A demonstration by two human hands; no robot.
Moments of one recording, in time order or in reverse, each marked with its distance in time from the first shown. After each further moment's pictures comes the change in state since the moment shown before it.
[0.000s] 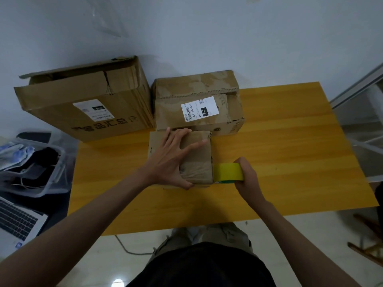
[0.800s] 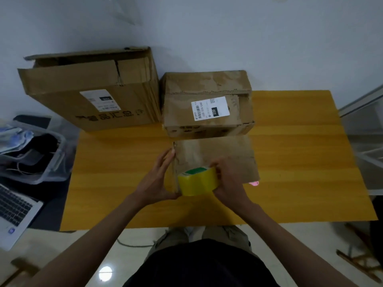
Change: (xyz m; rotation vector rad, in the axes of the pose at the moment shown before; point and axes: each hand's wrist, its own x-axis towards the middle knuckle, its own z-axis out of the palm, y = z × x) left_hand -0.080 -0.029 0.078 -0.486 0.146 -0.293; right_hand 0.018 -0.060 0.050 -0.022 -0.082 -0.199
